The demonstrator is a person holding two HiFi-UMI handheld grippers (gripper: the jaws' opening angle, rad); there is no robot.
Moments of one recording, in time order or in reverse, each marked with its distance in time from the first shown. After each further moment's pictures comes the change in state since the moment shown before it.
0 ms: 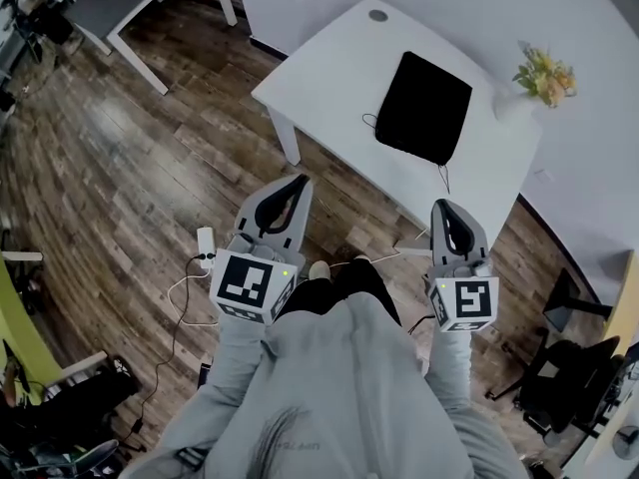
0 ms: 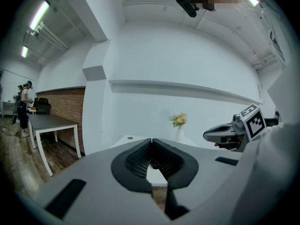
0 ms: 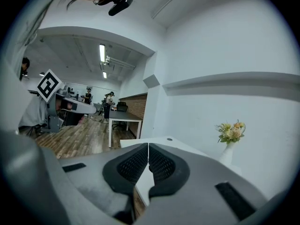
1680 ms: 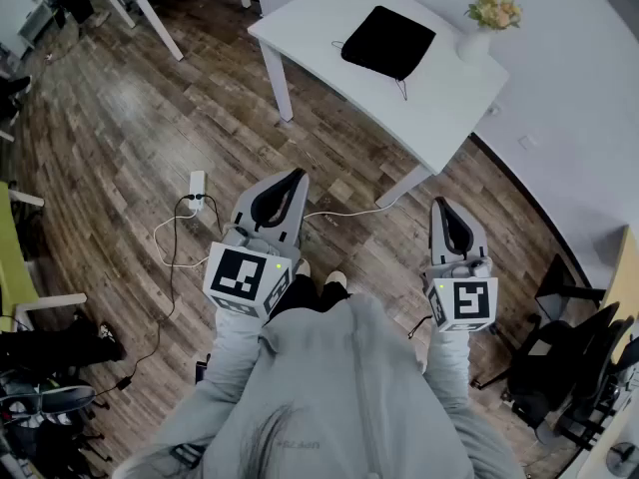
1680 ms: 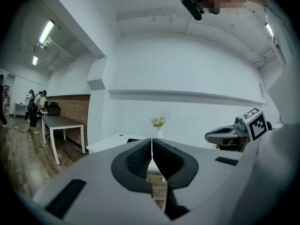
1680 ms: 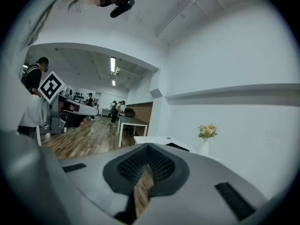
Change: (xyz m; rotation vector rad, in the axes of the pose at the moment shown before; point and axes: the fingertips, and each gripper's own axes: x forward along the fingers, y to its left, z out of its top) left arm -0.170 -0.256 -0.030 -0.010 -0.056 0.091; right arm -0.291 -0.007 -0.059 -0.029 -0.096 0.073
